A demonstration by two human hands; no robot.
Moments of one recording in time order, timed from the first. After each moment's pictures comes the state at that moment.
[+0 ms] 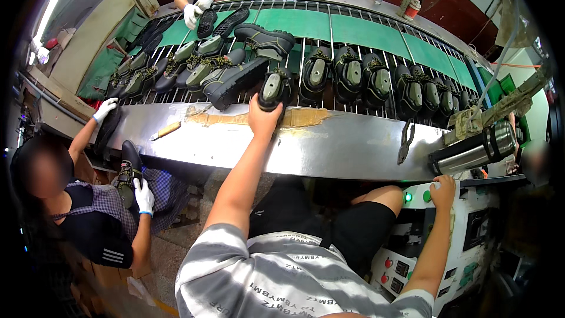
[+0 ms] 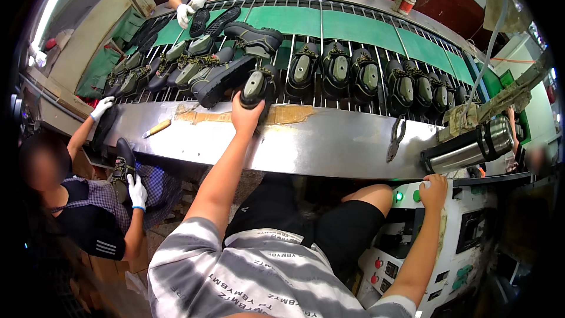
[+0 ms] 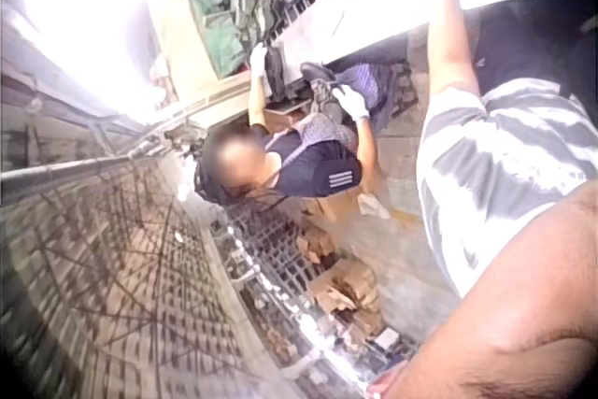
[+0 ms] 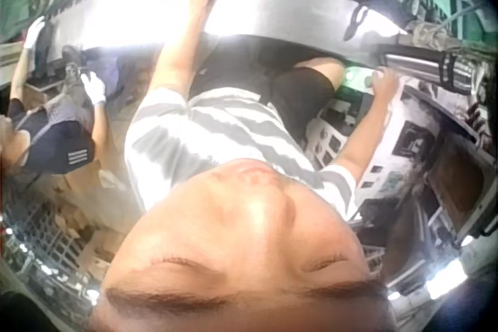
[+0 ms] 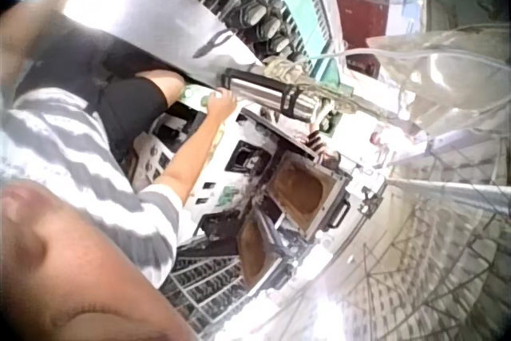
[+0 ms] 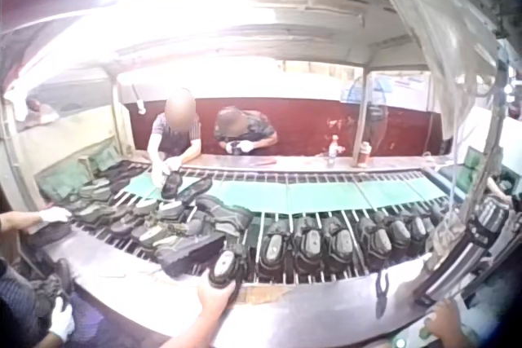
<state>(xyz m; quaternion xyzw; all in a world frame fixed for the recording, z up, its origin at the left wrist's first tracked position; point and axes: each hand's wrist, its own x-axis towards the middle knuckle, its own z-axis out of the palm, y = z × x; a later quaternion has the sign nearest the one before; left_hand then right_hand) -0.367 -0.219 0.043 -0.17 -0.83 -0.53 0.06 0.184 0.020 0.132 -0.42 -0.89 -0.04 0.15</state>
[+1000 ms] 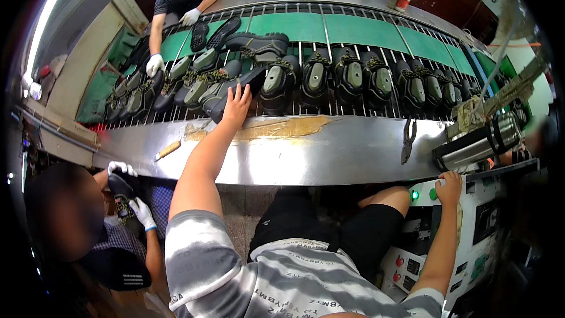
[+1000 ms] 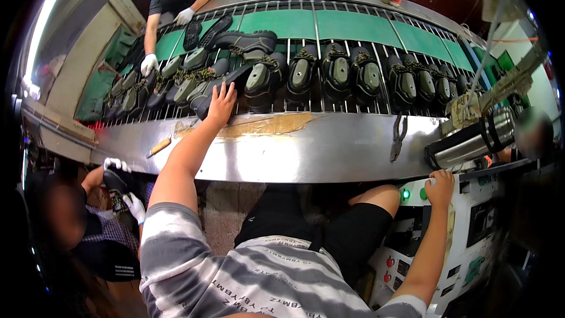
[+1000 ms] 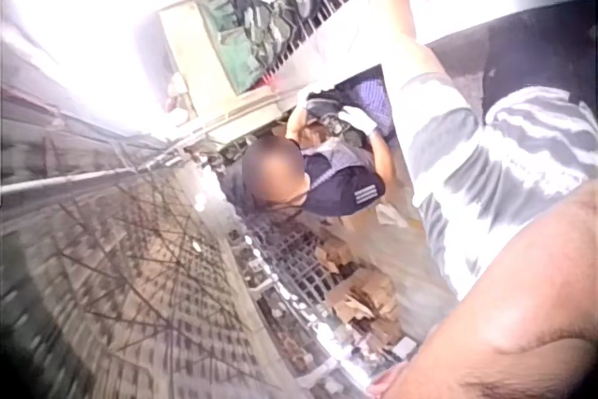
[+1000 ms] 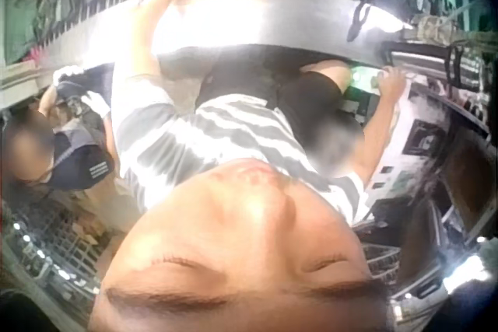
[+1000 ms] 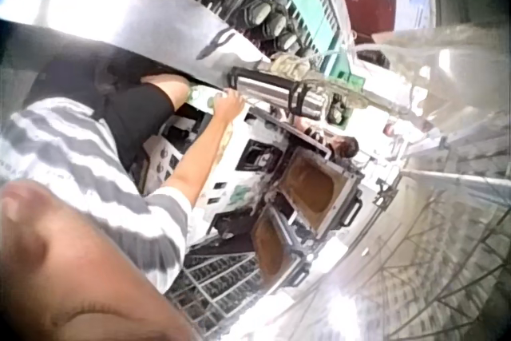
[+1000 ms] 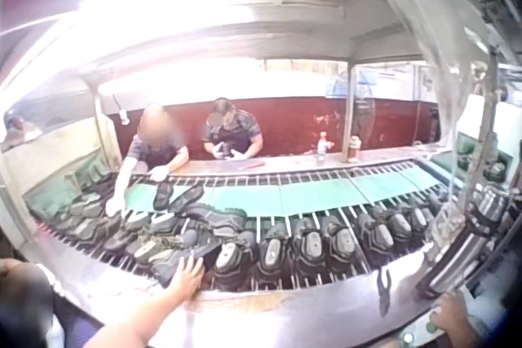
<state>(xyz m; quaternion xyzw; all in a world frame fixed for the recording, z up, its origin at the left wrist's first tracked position) -0.521 -0.244 0.035 -0.55 -0.76 0.27 0.23 0.163 0.018 0.132 -0.46 -0.88 -0.05 0.12</state>
